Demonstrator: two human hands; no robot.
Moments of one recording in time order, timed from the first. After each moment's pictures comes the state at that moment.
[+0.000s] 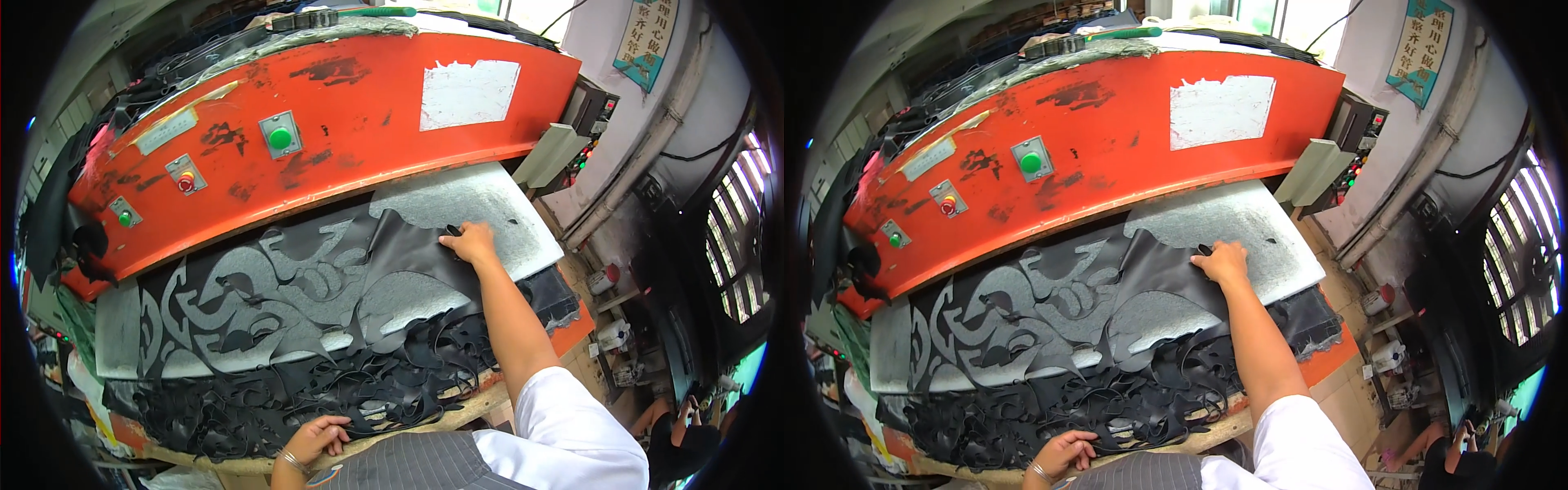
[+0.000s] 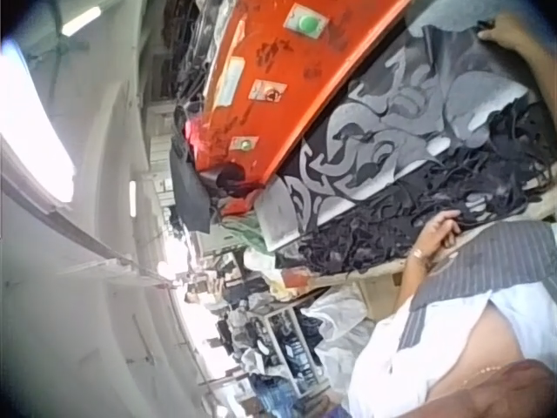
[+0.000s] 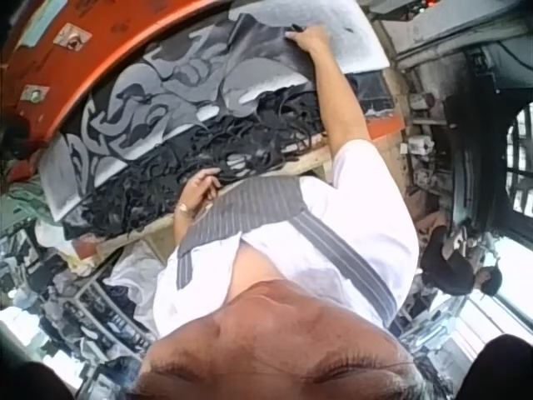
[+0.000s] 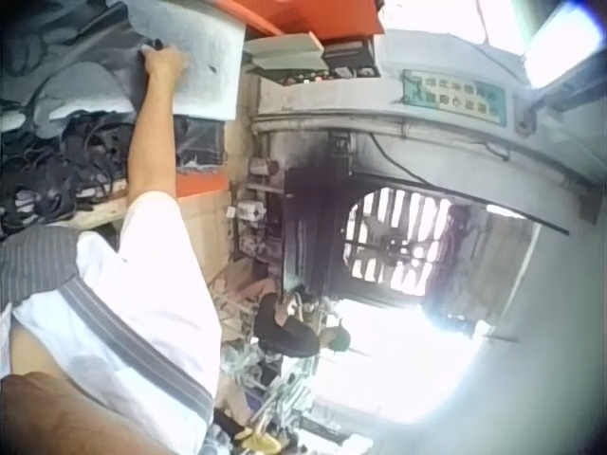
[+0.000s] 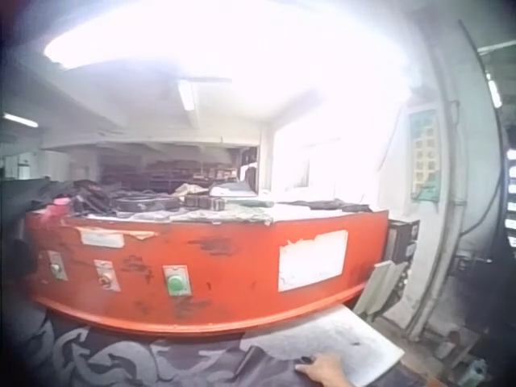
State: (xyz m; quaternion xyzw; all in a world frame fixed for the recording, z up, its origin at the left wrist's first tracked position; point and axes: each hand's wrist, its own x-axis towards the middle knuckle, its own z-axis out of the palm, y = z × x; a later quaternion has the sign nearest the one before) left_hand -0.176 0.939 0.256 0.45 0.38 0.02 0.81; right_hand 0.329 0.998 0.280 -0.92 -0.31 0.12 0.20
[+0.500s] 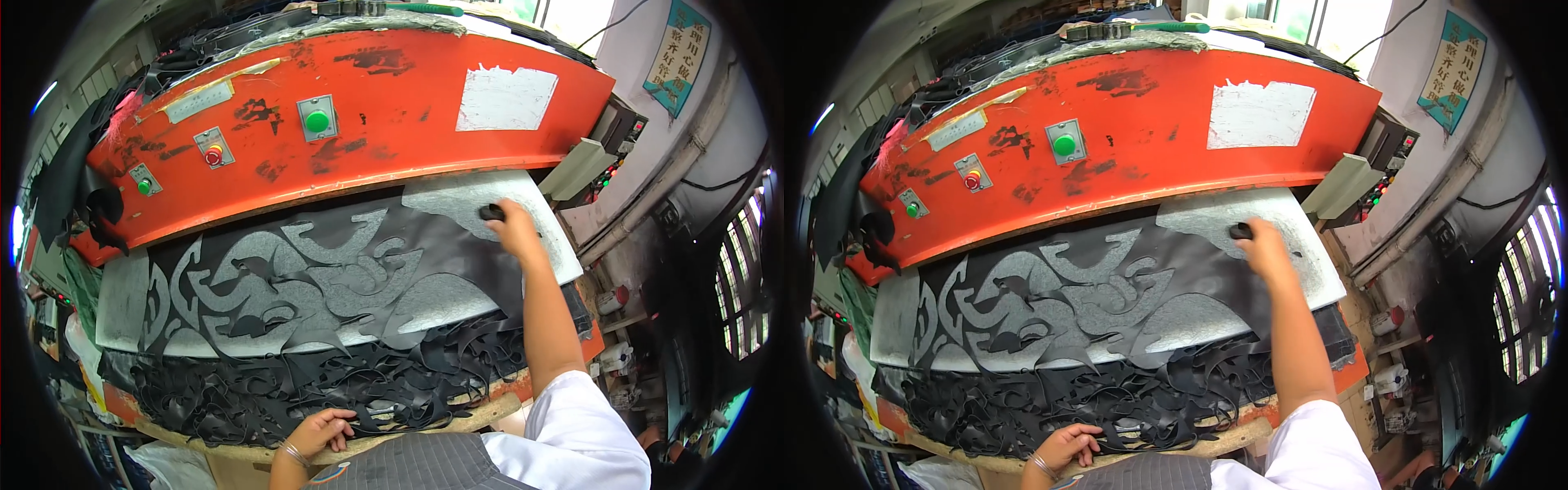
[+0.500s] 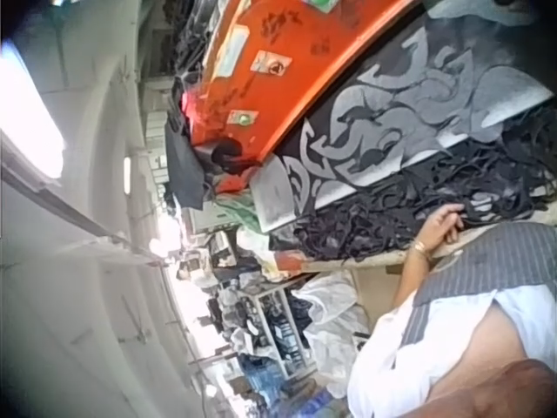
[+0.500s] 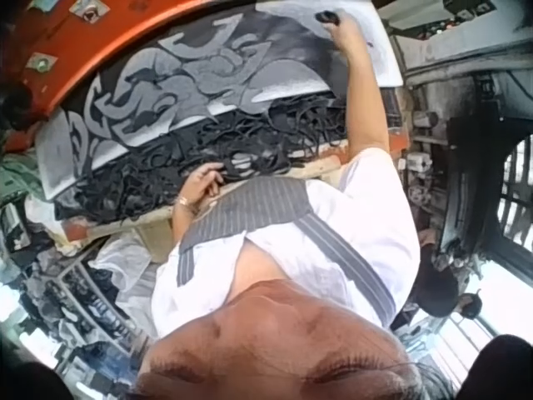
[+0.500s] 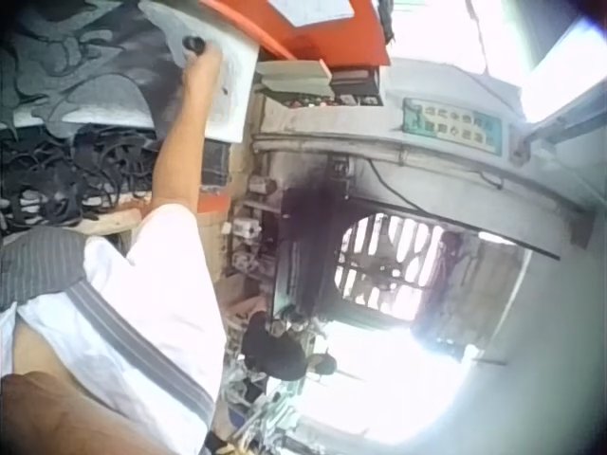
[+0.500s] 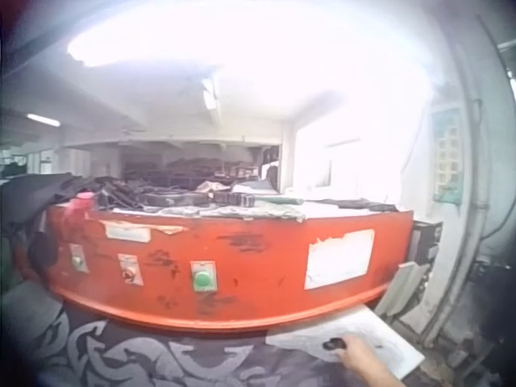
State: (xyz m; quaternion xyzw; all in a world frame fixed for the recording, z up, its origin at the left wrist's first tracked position) left_hand -0.174 0.931 0.262 0.43 0.41 0.04 0.80; right_hand 0.346 0.988 0.325 -0.80 -0.48 0.04 0.35
